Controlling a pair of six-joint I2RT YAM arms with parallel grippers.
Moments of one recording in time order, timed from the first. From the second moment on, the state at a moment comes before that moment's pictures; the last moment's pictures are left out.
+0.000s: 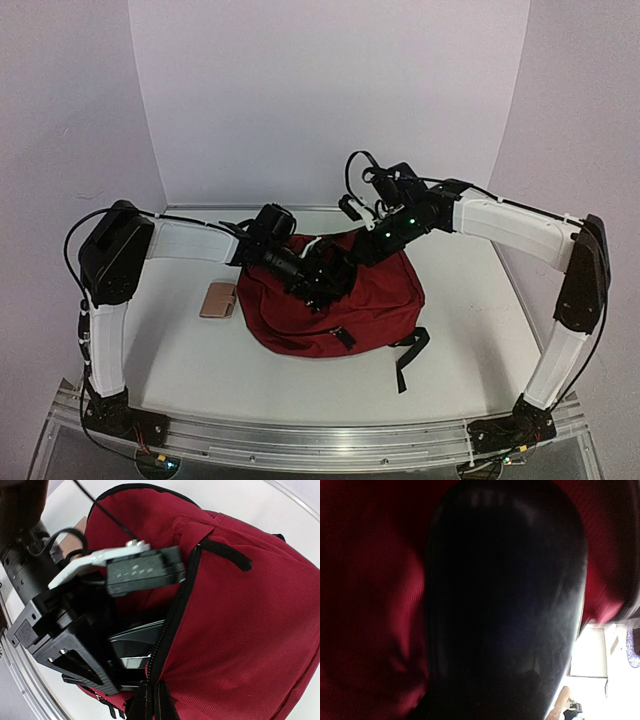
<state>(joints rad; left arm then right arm) -0.74 2.04 1.40 -0.13 0.97 -0.67 0.73 1.79 1.59 -0.72 -0.19 0.07</state>
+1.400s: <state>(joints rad) -0.78 1.94 1.35 -0.07 0.37 -0.88 0.70 1.79 1.59 -0.72 -0.23 0.14</state>
